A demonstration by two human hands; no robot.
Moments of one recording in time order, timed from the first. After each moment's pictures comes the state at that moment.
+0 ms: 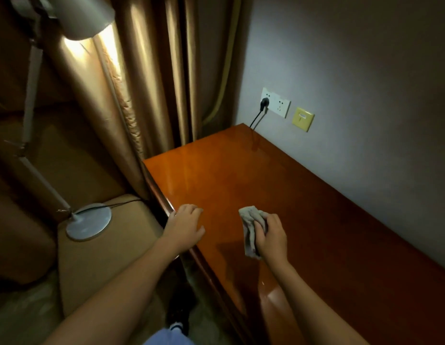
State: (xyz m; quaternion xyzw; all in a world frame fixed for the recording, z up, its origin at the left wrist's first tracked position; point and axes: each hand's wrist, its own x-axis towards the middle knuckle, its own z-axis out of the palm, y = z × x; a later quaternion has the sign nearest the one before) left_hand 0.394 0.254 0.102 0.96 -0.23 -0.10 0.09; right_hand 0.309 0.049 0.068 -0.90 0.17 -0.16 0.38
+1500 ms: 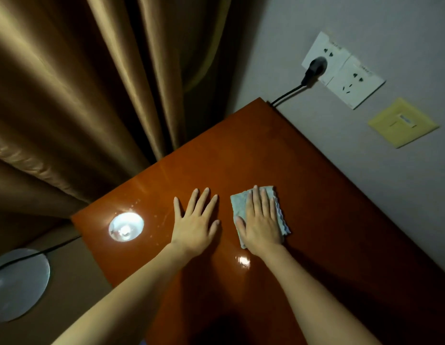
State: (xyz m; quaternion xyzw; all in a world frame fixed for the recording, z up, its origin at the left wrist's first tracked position) left_hand 0.750 0.150 -0.063 0.94 -0.28 -0.18 0.08; right_hand 0.689 -0.015 -0.062 -0.98 0.14 0.16 0.01
